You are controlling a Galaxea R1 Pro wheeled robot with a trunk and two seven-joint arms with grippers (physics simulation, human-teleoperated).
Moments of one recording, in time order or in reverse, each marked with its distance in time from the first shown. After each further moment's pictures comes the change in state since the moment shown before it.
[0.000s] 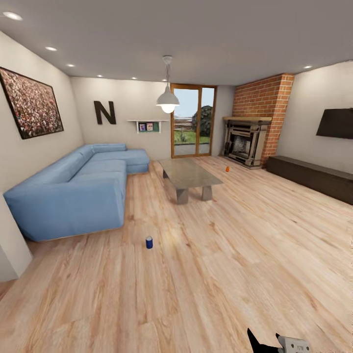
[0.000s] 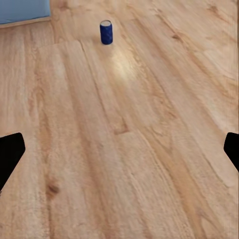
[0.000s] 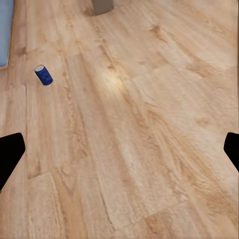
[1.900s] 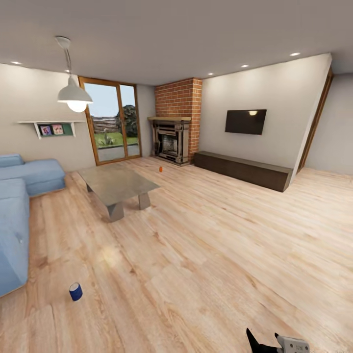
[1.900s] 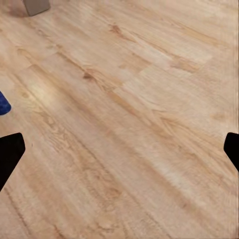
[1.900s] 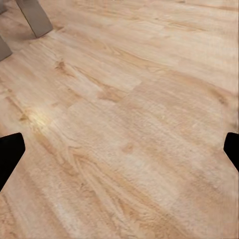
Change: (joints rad) left arm -0.016 0.000 0.000 0.007 -0.004 0.001 0.006; right arm 0.000 0.002 0.006 0.002 0.002 -0.008 0.002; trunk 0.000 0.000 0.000
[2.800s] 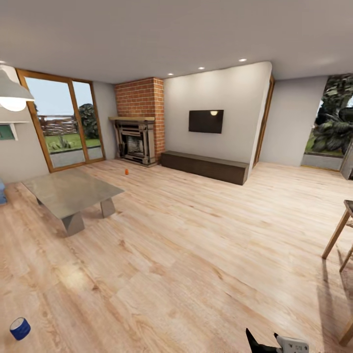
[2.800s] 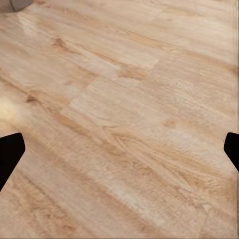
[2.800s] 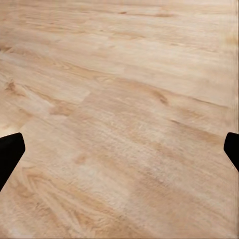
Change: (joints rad) left arm 0.000 0.002 0.001 0.000 0.001 -0.002 0.000; right arm 0.000 0.001 0.003 0.000 0.000 0.000 0.000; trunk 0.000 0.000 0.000
